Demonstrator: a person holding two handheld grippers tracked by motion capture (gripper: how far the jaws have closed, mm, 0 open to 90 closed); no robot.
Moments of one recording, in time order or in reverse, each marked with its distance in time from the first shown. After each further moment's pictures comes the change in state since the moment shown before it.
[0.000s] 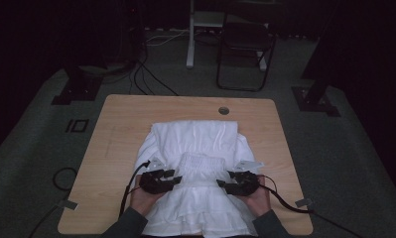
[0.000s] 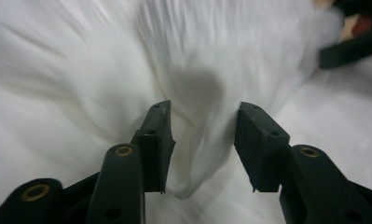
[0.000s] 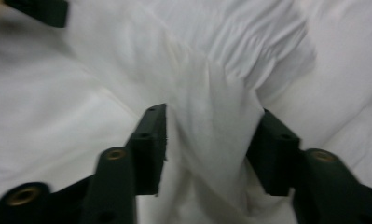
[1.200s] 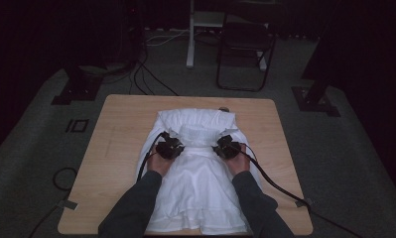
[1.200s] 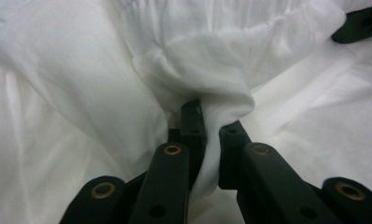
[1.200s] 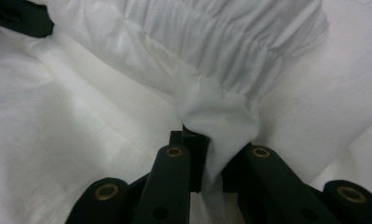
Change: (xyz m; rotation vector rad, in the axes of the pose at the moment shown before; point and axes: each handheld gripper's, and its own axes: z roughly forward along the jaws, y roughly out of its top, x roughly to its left) left arm 0.058 0.056 0.106 0.159 0.187 0.071; right arm -0.071 0.066 0.104 0.137 -0.220 0.020
